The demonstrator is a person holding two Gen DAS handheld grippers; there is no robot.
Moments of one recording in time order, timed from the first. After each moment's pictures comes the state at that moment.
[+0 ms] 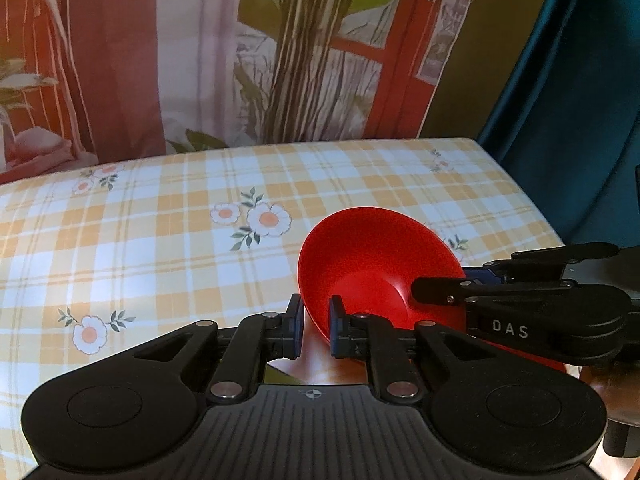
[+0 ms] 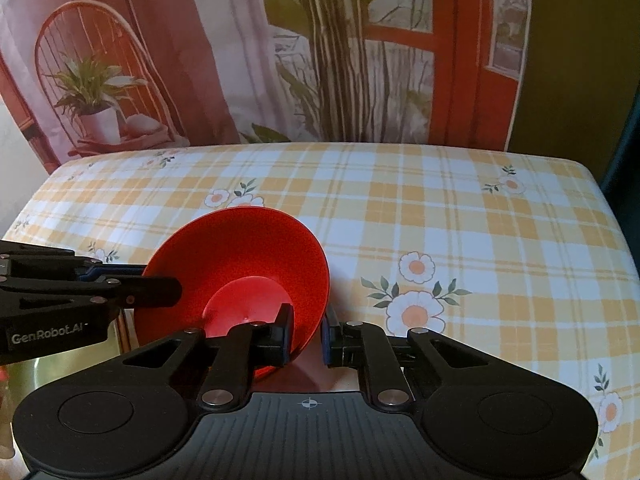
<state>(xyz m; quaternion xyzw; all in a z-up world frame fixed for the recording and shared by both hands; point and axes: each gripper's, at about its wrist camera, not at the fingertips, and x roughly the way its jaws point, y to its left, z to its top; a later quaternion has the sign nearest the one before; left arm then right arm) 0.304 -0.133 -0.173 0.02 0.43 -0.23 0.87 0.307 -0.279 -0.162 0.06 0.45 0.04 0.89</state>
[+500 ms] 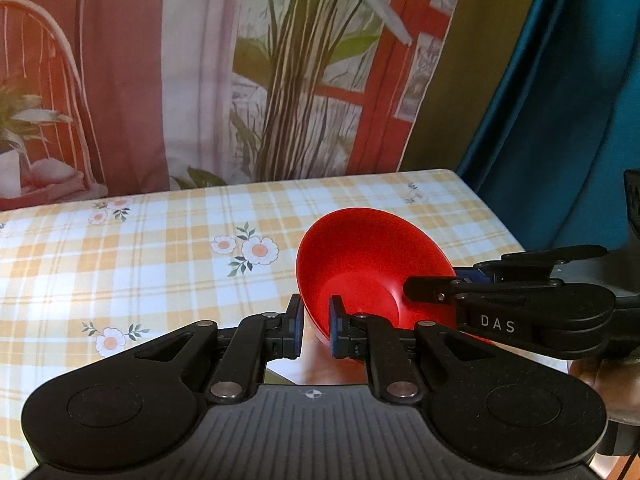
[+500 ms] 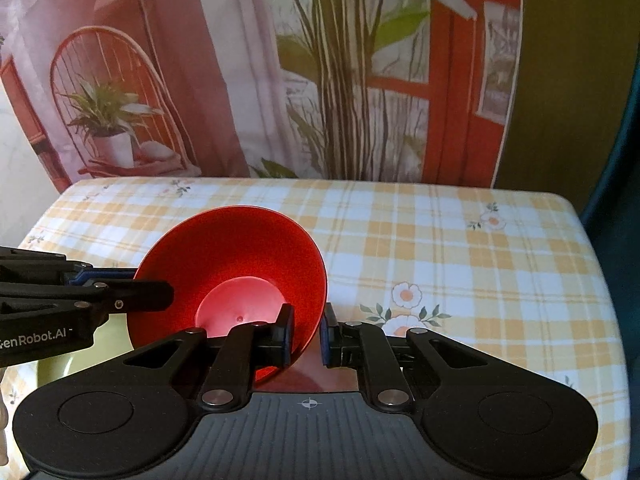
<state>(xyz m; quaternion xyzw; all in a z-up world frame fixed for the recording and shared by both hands) 0.273 -0.128 -0.130 0.01 0.40 -0.23 0.89 0.285 -0.273 -0.117 0.05 0.42 0.03 0.91</state>
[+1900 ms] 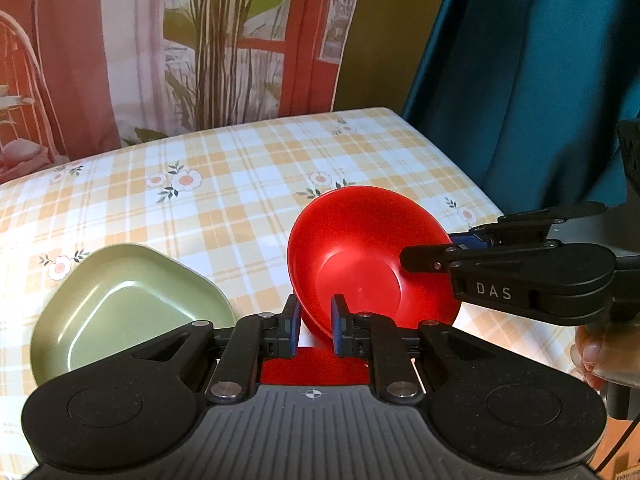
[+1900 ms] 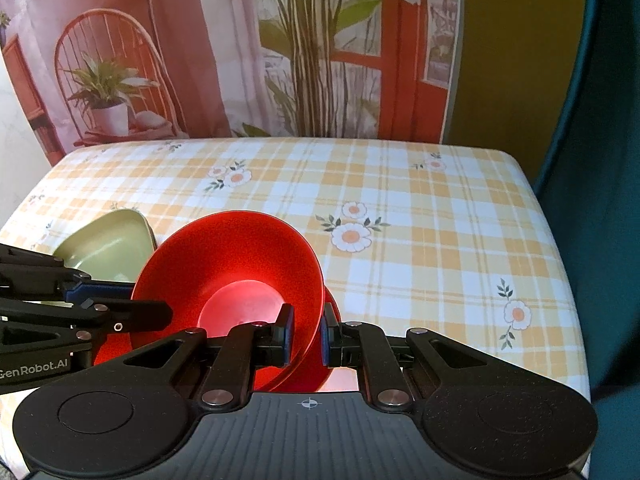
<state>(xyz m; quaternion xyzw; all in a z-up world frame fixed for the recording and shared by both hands) 0.193 -0.161 -0.137 0.05 0.43 -0.28 0.86 0.192 -0.297 -0.121 0.04 0.44 0.01 0.90</state>
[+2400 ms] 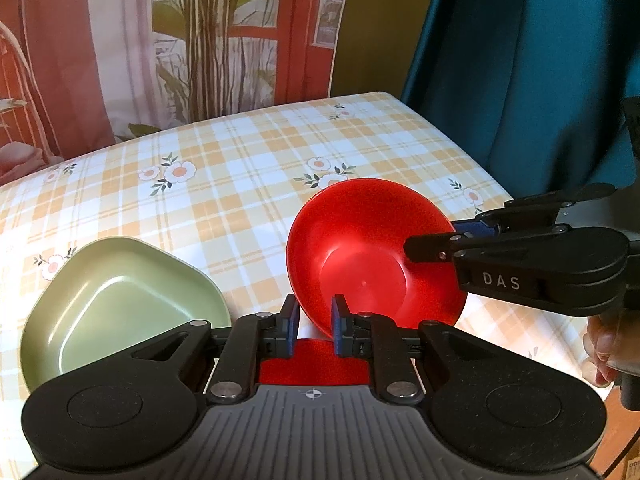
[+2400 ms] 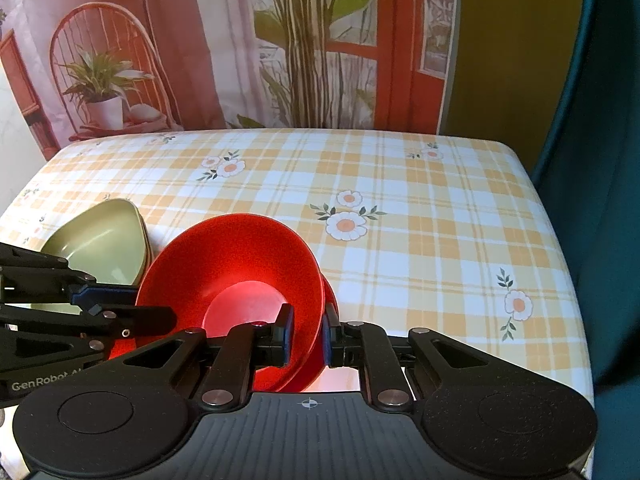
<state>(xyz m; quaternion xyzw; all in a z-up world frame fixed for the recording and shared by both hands) 0.194 -0.168 -0.149 0.07 0.43 -0.28 0.86 0.190 -0.298 -0.128 0.03 0.44 0.00 0.90</state>
